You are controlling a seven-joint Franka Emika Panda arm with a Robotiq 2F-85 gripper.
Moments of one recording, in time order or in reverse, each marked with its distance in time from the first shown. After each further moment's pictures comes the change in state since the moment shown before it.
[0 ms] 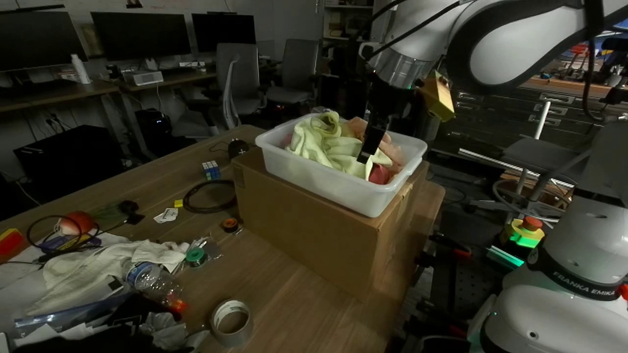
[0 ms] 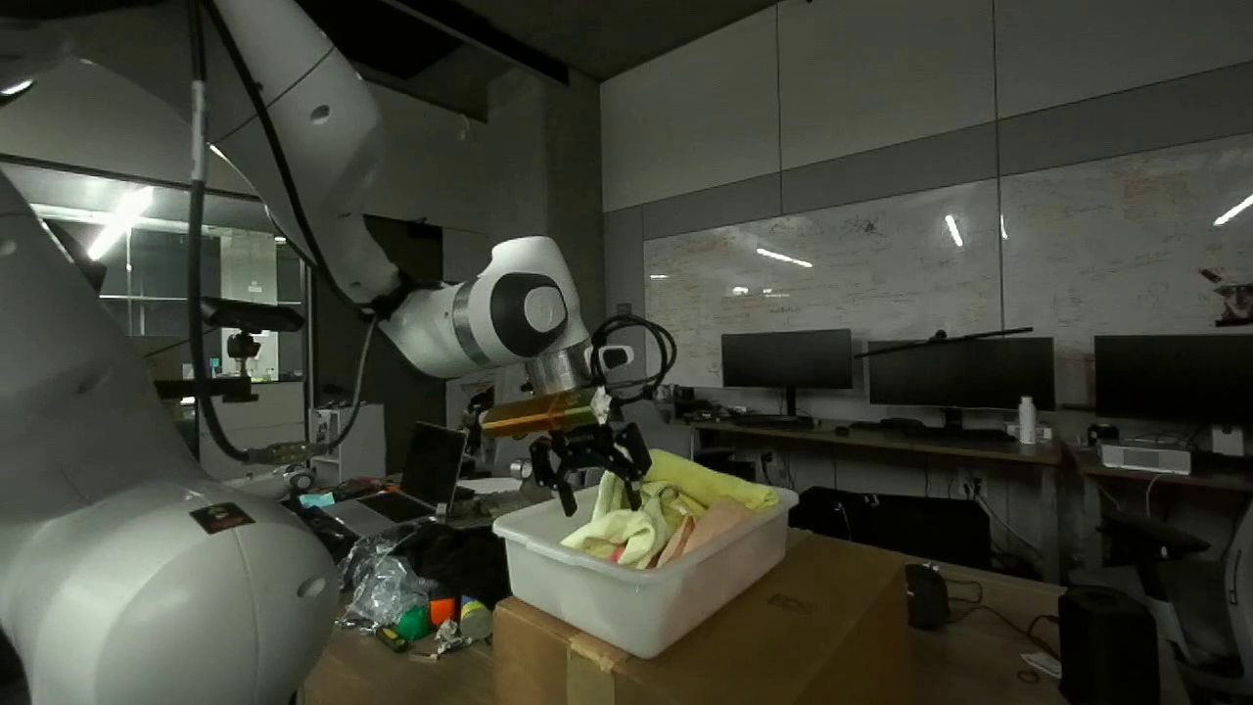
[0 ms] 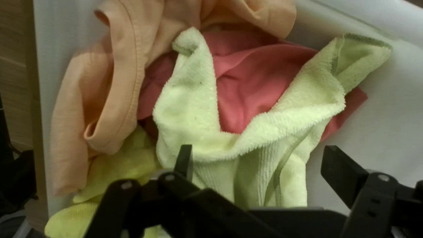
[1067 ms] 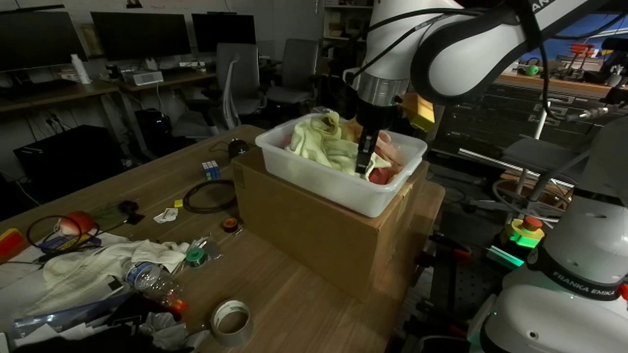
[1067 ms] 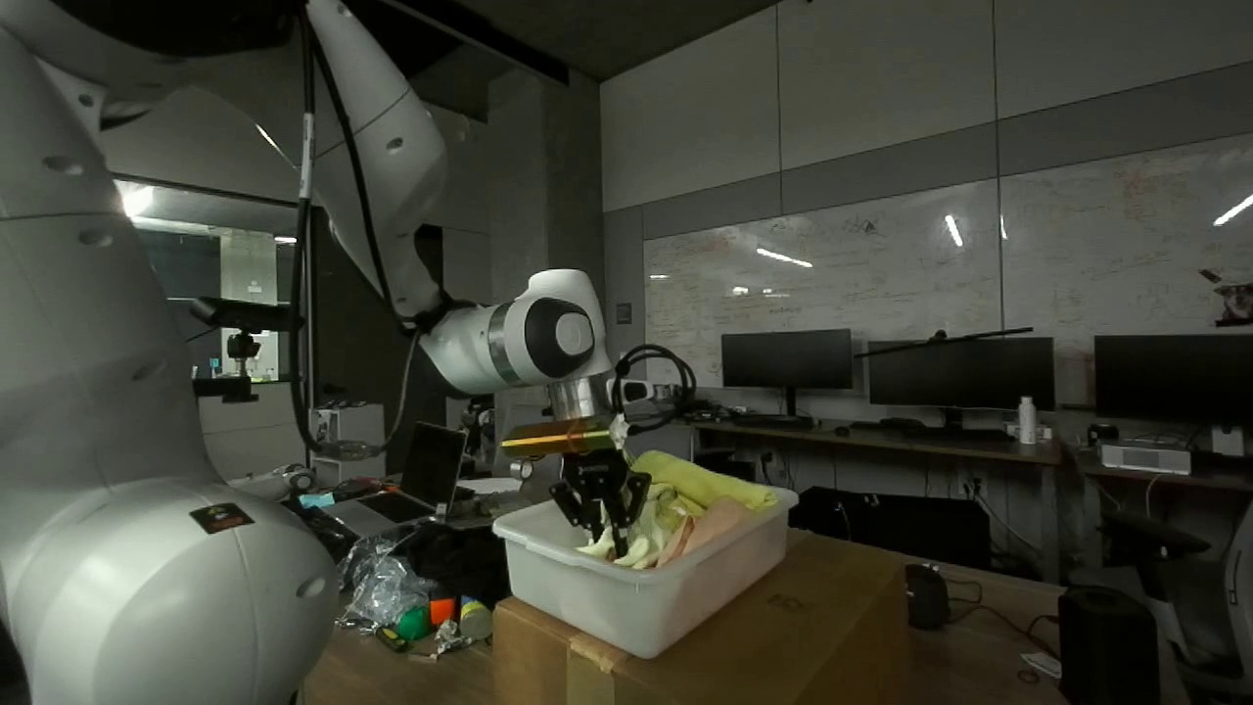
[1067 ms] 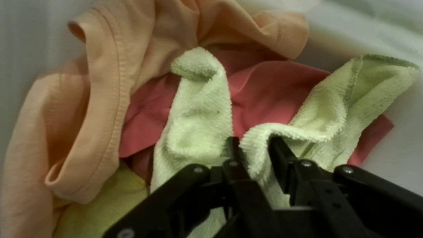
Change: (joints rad) arm -0.005 0.165 -0.014 0.078 0.000 -0.056 0.003
